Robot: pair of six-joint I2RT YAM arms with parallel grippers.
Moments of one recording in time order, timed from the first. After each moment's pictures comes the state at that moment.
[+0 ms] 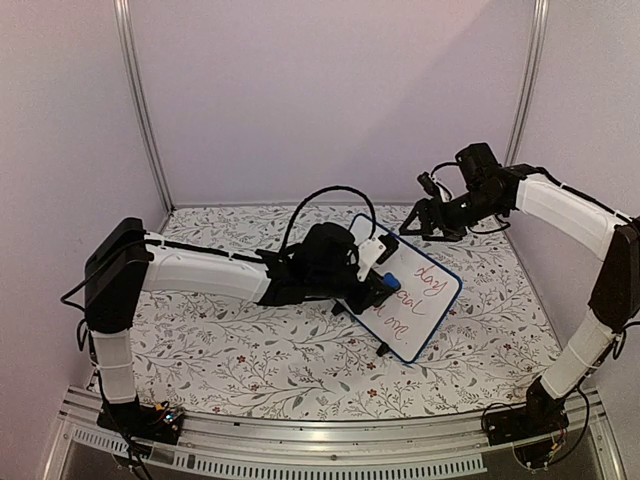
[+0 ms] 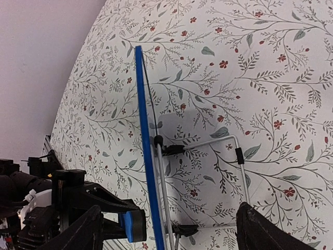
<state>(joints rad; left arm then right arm) -1.05 1.98 1.36 0.12 0.10 -0.03 0.39 1.64 1.46 -0.77 -0.55 0.19</state>
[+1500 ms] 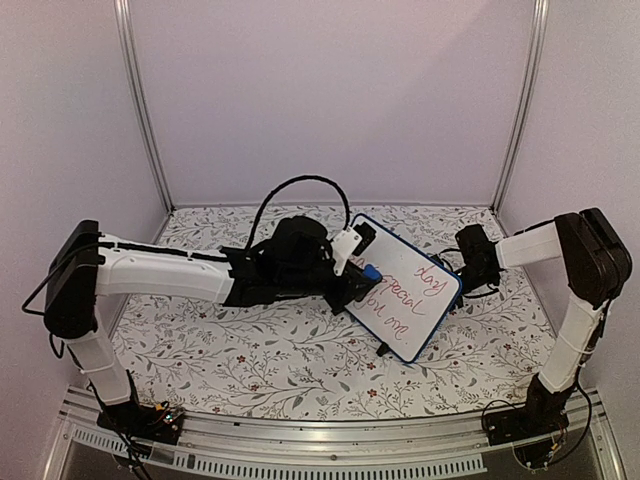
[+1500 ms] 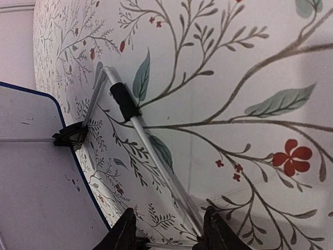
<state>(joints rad) -1.05 1.77 1.20 0.11 0.04 -0.07 0.26 1.82 0.94 -0.30 -0.67 0.46</state>
